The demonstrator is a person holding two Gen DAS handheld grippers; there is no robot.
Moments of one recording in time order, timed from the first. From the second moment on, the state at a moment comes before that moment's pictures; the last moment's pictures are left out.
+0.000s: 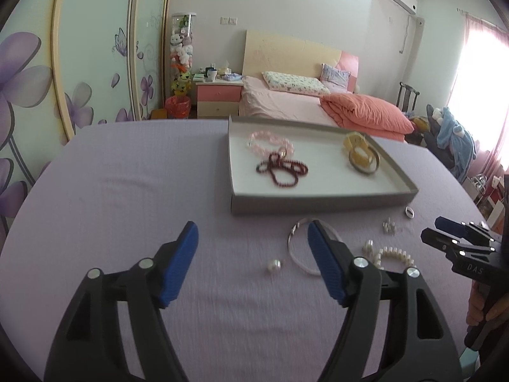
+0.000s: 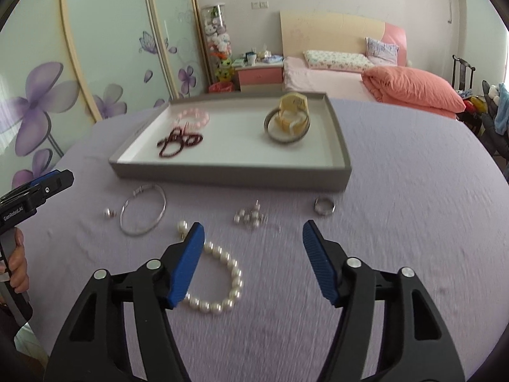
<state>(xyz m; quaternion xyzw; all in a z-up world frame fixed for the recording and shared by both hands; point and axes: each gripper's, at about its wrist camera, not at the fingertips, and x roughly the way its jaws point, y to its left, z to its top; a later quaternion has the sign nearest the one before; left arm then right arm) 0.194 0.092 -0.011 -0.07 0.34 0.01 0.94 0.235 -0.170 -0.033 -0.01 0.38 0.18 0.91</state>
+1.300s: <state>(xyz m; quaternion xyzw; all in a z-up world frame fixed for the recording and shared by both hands) 0.186 0.066 -0.053 -0.03 0.39 -0.01 0.92 0.221 -0.153 -0.060 -0.05 0.43 0.19 0.88</state>
